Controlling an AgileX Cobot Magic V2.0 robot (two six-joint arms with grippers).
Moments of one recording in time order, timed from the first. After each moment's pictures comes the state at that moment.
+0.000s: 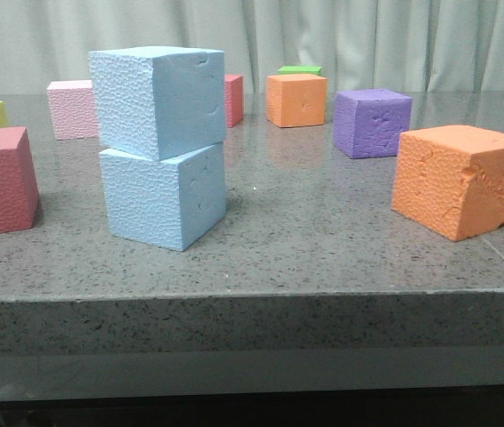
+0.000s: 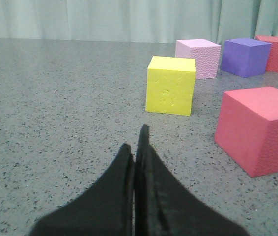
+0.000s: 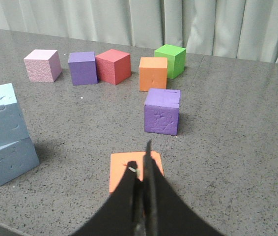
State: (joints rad) left arm 0.02 -0.01 0.01 -0.11 0.18 0.09; right arm 0.10 0.36 -0.50 0.58 0.47 -0.51
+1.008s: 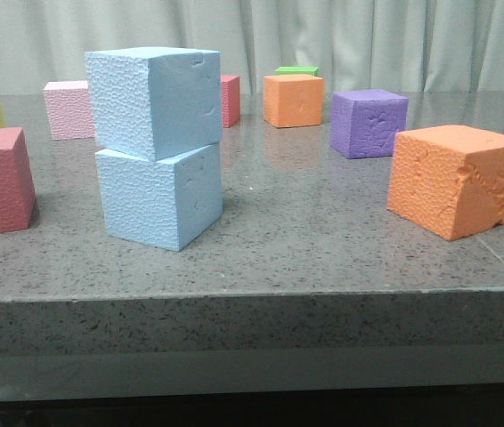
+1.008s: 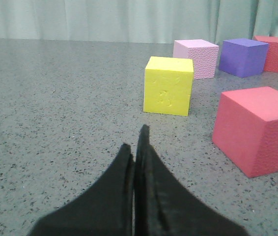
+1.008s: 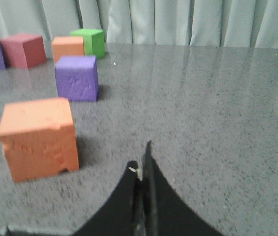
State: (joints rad) left arm 0.02 -0.01 0.01 -0.11 0.18 0.09; right arm 0.10 0.07 -0.04 0.02 0.14 0.00
